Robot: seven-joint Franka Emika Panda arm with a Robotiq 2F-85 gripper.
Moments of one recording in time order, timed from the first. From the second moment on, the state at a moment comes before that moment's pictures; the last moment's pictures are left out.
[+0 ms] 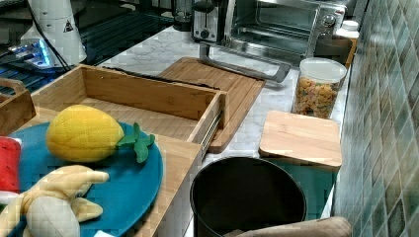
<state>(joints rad) -0.03 0.07 -0.03 -1.86 -0.05 0.26 -0.13</state>
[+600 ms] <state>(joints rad) -0.03 0.08 -0.03 -1.88 -0.05 0.27 -0.14</state>
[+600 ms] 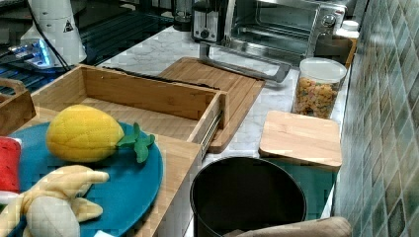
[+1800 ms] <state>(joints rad) -0.02 -0.02 -0.01 -2.29 -0.04 0.67 -0.67</state>
